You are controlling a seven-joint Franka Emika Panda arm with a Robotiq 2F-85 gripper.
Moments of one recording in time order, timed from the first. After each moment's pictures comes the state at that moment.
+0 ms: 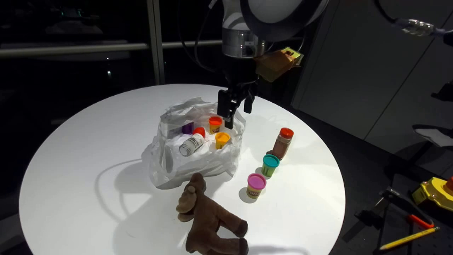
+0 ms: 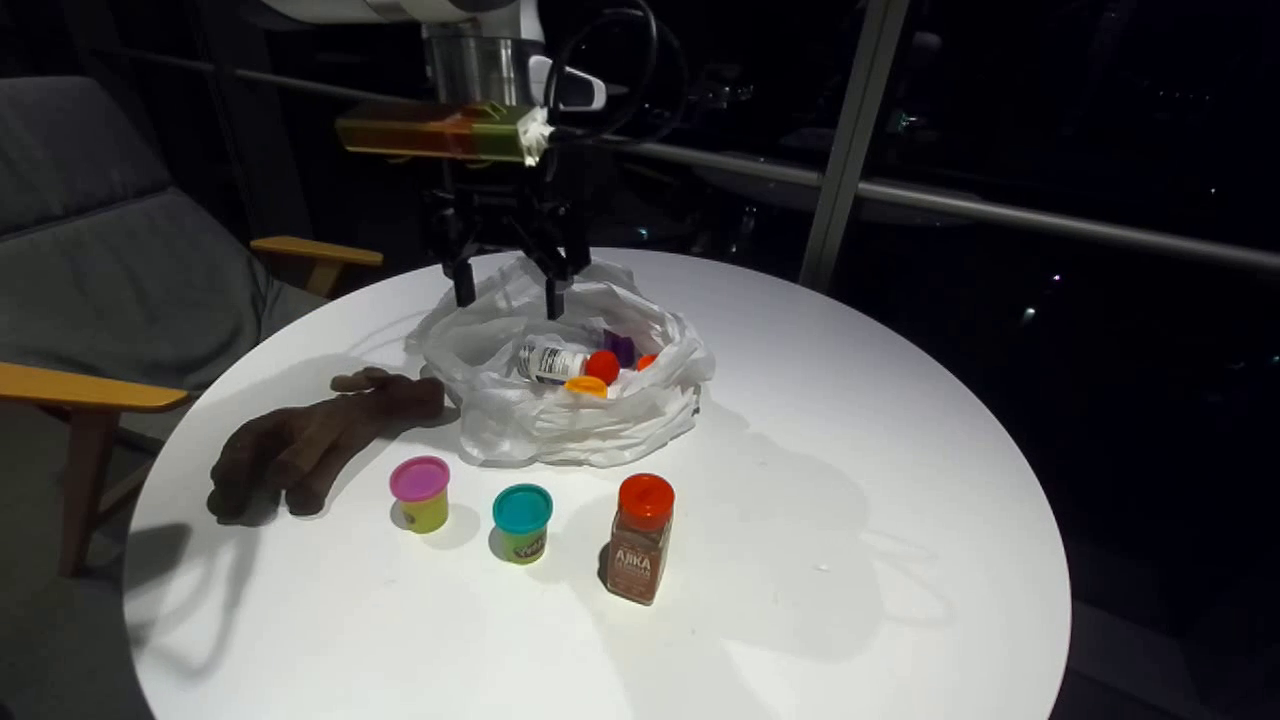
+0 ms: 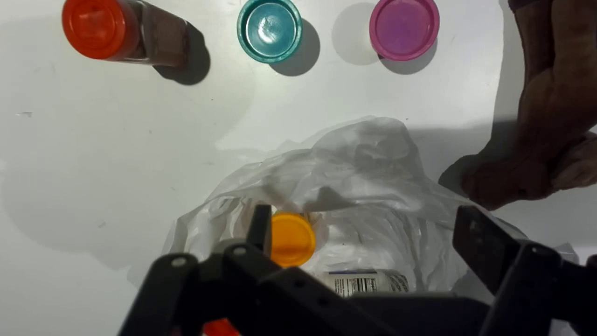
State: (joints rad) arm 0.15 0.42 0.03 -1.98 -0.16 2.34 0.09
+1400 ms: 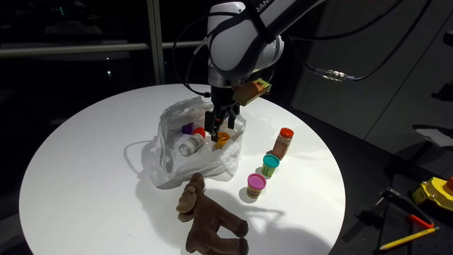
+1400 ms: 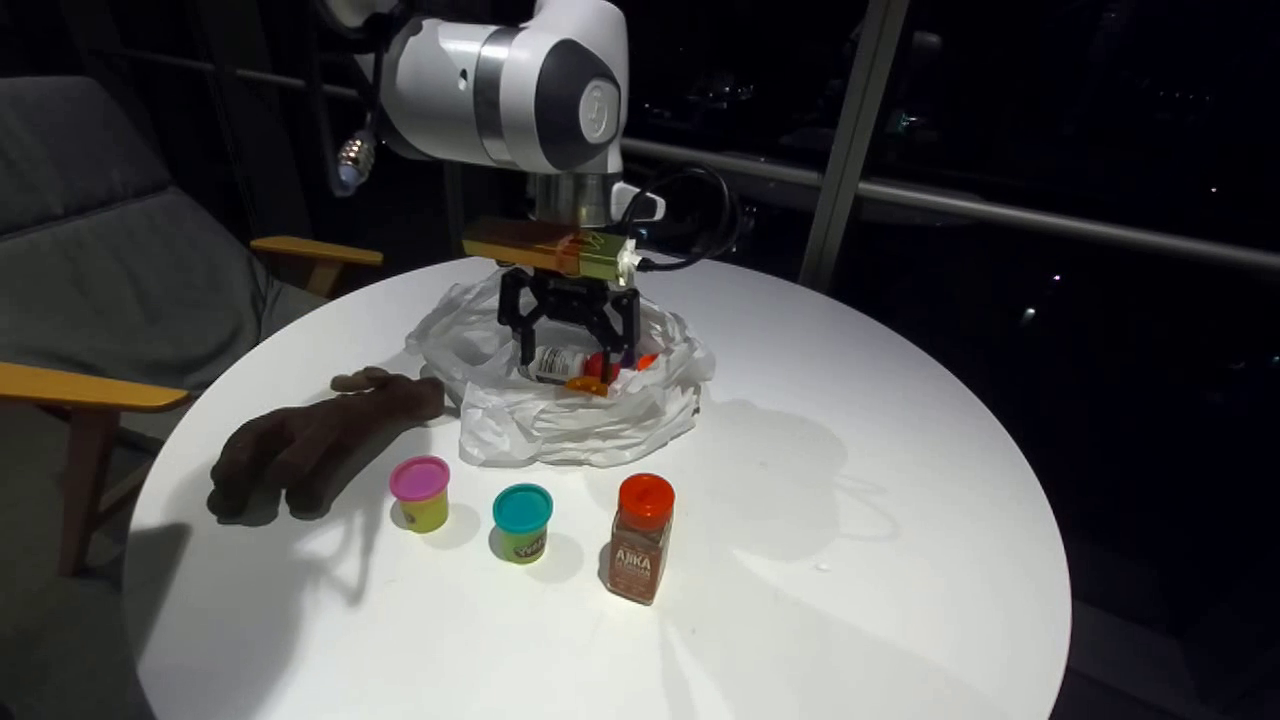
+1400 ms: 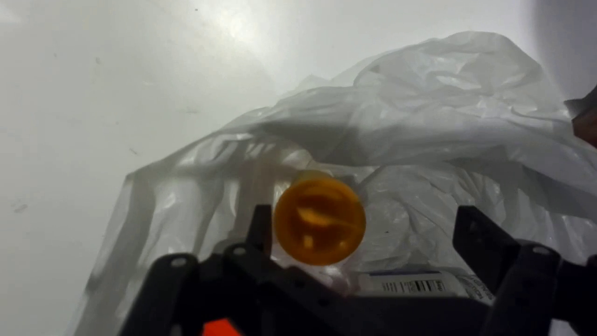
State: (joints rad) arm 0.08 0.78 0.03 -1.64 -0.08 2.34 -0.05
